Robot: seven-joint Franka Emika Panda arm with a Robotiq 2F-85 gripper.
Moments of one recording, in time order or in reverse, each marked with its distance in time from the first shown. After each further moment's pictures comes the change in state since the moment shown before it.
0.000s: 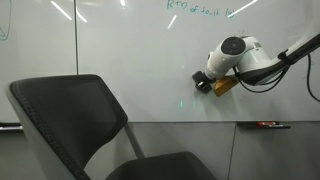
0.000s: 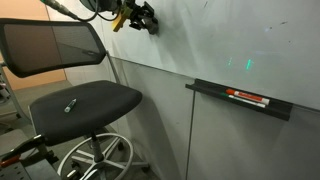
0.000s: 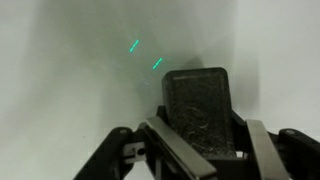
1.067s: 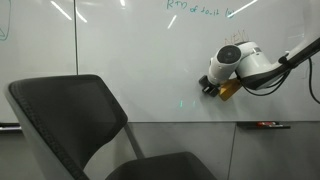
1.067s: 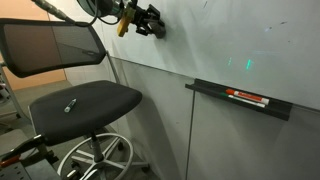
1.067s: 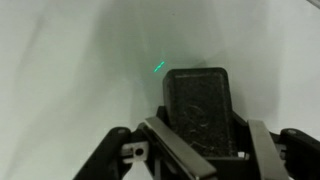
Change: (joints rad) arm -0.066 0.020 0.064 -0.023 0.000 -0.151 -0.080
